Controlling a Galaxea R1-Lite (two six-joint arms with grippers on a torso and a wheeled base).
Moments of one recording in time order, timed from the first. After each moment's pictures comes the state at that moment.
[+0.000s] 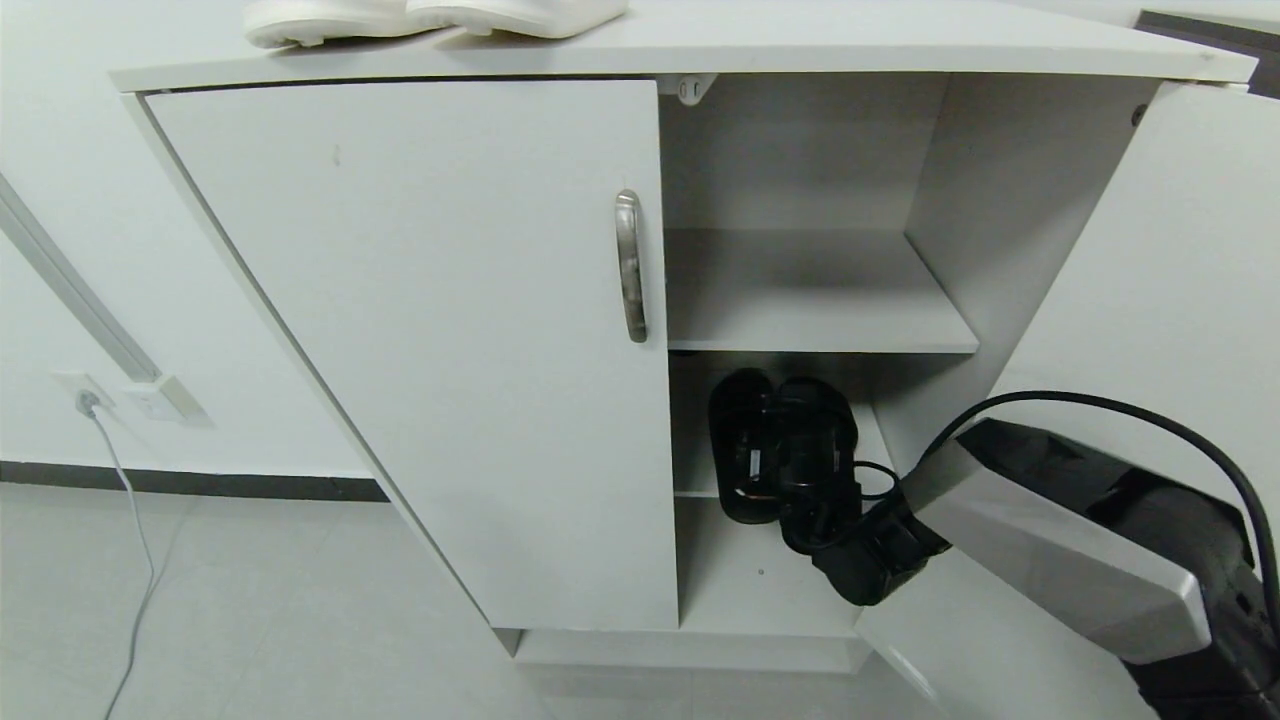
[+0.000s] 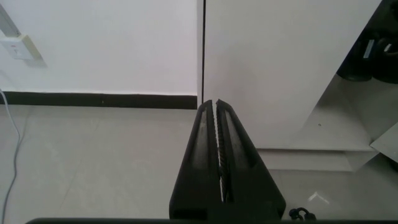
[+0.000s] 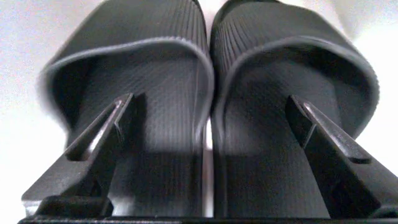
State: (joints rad) left arm 0.00 0.00 0.00 0.00 0.04 0.01; right arm 0.61 2.48 -1.37 -0.95 -0.65 0.12
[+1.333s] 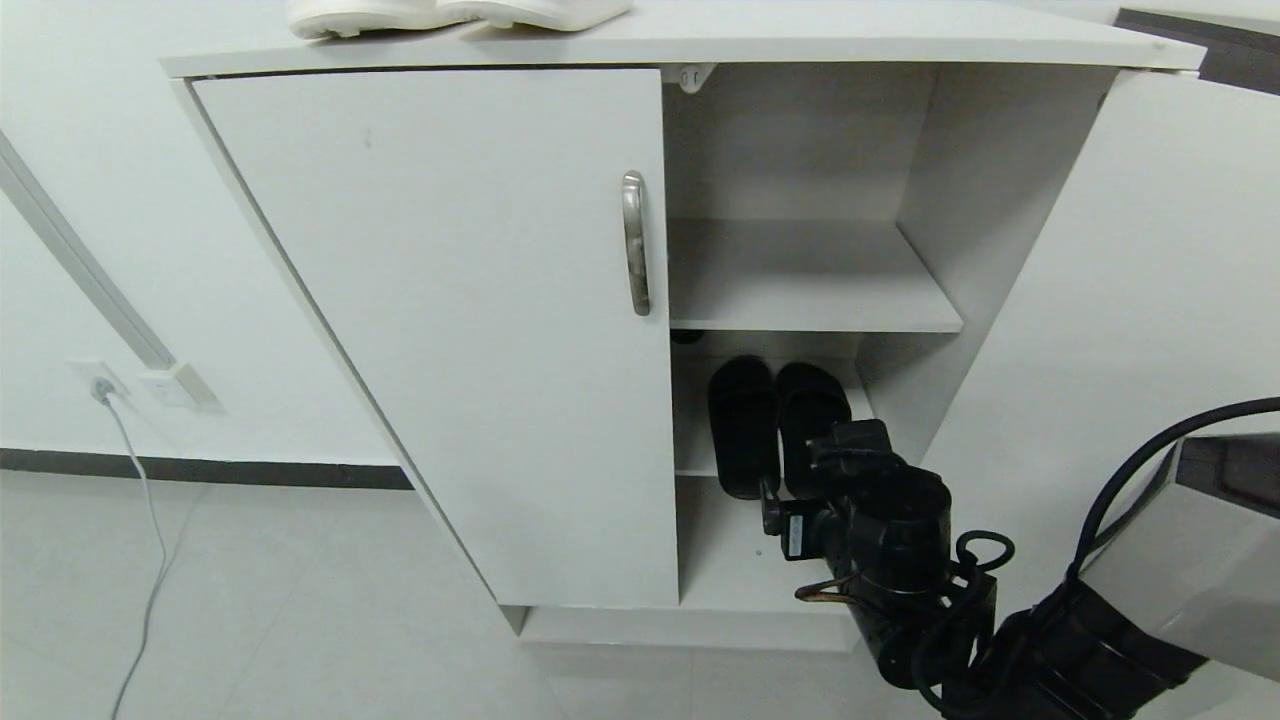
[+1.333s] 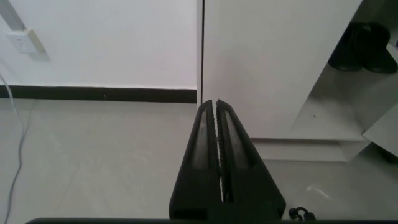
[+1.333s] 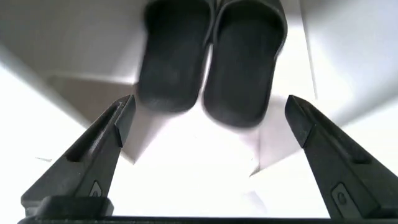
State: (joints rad) left arm 0.00 0.00 0.00 0.00 0.04 0.00; right arm 0.78 2.08 -0.70 -1.20 -0.69 0.12
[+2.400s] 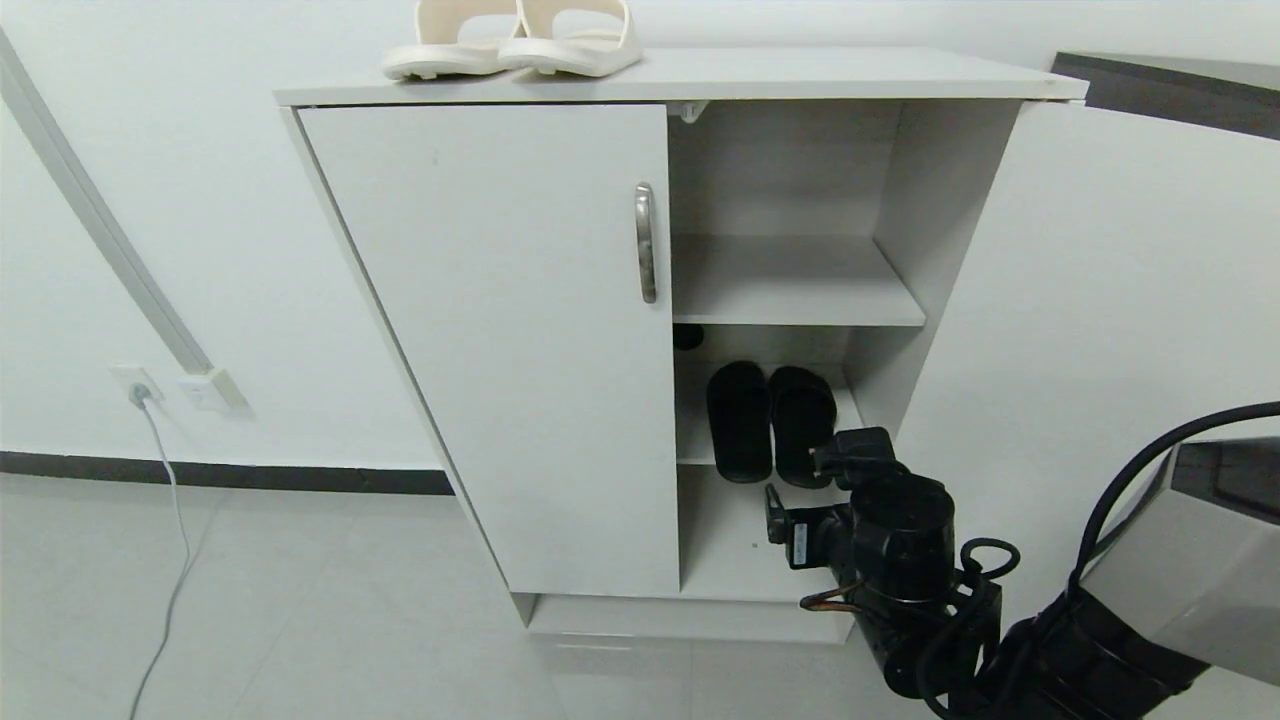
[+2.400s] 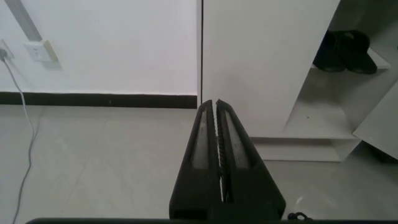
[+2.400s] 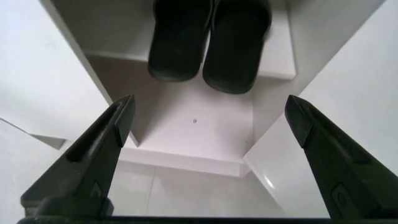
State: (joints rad) left arm 0.00 0.00 0.00 0.00 0.04 0.01; right arm 0.78 2.08 -0.67 -1.21 -0.69 0.12
